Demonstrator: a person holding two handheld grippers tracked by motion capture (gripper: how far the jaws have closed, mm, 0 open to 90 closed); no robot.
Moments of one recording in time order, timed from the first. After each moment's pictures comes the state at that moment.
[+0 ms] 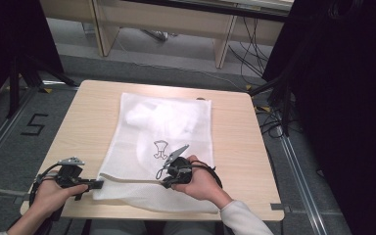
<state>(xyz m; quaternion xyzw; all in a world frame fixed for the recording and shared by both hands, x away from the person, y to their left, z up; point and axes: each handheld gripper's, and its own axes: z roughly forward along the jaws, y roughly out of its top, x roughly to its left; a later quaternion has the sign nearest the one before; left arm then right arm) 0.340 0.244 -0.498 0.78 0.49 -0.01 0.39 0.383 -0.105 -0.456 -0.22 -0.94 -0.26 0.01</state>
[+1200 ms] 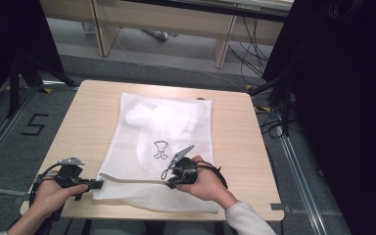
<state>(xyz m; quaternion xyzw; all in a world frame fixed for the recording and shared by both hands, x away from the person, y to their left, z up) 0.341 0.245 -0.499 0.78 0.49 -0.01 0.39 0.382 -0.119 -0.454 -0.22 -0.94 -0.26 0.01</state>
